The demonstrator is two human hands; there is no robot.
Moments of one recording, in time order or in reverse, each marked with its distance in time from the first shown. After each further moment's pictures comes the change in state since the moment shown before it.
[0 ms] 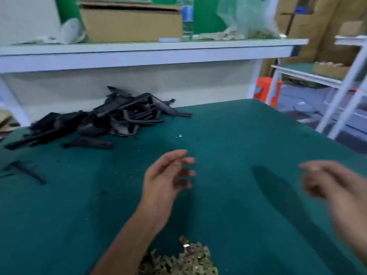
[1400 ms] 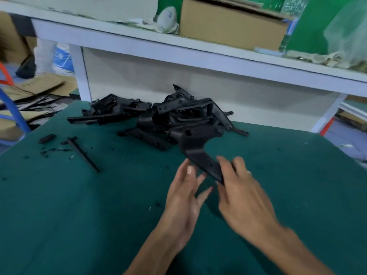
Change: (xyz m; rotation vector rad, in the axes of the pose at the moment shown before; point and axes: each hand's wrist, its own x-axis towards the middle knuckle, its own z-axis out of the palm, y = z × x) left_hand 0.044 0.012 -0.107 -0.315 0.060 0.055; right_hand 0.011 -0.066 0.294 -0.853 -0.595 -0.557
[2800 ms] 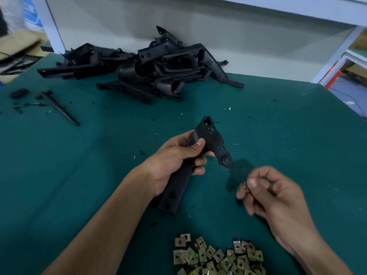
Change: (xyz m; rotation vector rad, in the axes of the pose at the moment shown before) left_hand -0.011 -0.006 -0.009 0.190 -0.250 -0.355; right_hand -0.124 0.064 0.010 1.348 -0.046 0.463
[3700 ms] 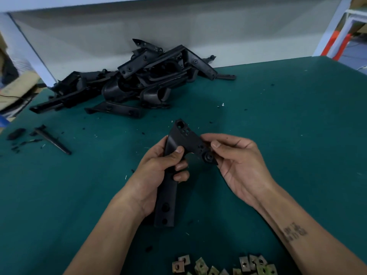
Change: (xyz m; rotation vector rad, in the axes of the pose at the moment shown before) left_hand 0.004 0.000 -0.003 0.021 0.147 0.074; right_hand 0.082 -0.004 0.044 0.583 -0.057 0.034
